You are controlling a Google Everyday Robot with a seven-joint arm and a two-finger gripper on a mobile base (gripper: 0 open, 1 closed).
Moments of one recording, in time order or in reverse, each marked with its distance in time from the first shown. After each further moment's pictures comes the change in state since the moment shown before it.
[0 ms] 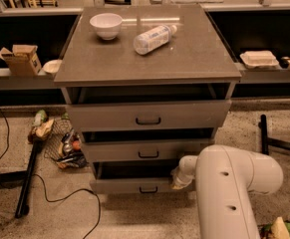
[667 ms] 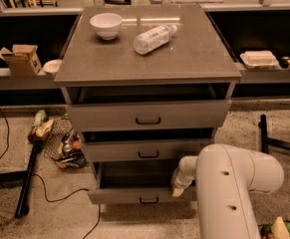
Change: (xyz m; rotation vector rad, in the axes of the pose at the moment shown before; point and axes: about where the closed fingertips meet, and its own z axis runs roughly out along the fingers) arm -0.002 0.002 -0.008 -0.003 0.005 0.003
